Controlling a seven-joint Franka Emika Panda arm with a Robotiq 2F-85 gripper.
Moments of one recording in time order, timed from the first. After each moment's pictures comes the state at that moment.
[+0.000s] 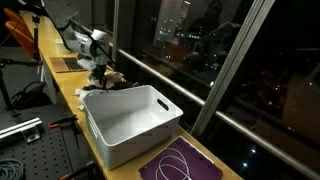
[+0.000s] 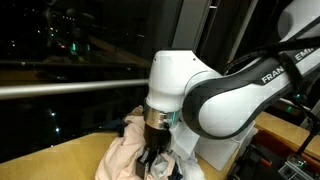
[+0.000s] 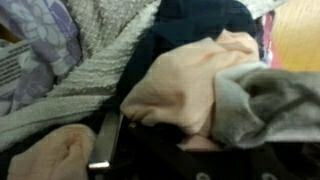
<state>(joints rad) 0.49 0.71 0.13 -1.78 -0.15 2.43 0.36</state>
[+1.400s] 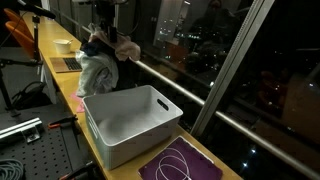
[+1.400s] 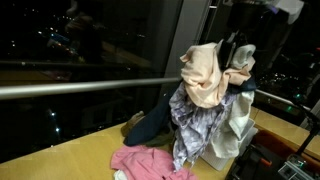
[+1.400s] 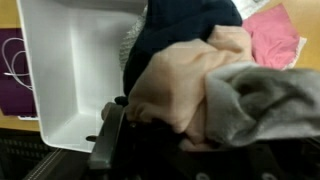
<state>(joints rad) 0.27 -0.06 0.13 -2.01 -0.15 1.93 0.32</state>
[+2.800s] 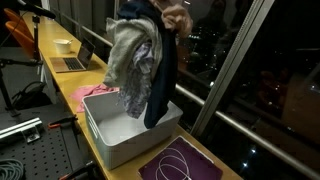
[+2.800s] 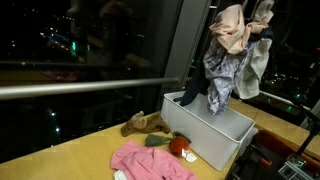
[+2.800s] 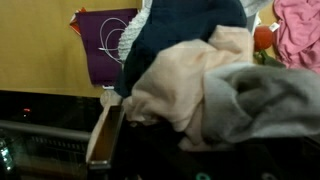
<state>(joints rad) 0.04 -0.03 0.05 -1.61 -0.21 1.64 0.00</state>
